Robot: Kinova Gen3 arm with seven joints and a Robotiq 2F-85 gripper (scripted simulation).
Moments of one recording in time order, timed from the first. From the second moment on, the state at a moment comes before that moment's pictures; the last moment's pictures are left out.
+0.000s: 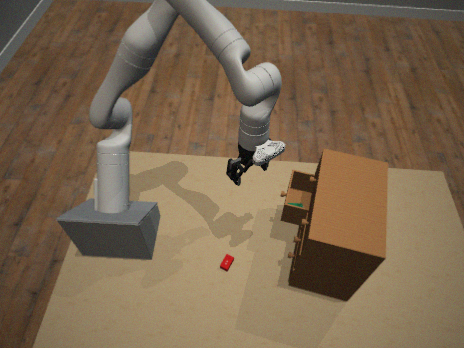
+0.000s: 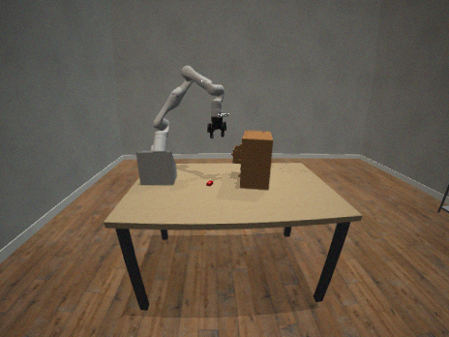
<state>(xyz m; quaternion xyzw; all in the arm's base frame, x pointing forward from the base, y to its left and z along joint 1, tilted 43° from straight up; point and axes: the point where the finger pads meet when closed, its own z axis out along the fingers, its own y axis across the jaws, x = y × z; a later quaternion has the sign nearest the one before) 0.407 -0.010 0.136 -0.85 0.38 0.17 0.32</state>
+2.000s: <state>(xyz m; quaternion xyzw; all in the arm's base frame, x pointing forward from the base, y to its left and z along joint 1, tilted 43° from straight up) 0.351 0.011 -0.100 -0.54 0.76 0.32 0.18</state>
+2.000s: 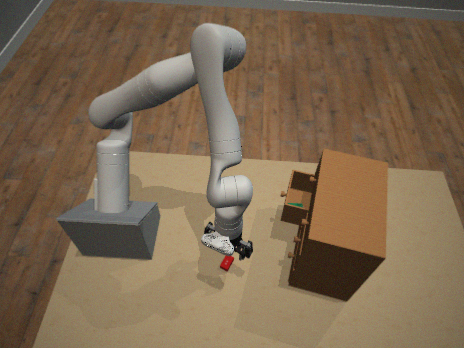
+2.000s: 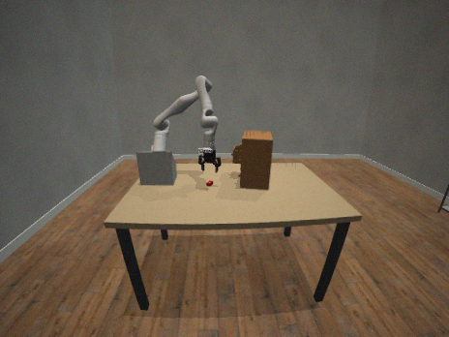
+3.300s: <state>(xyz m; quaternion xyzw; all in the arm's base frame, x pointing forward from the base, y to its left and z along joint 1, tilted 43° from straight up) 0.351 0.012 -0.102 -0.54 0.76 0.32 0.18</state>
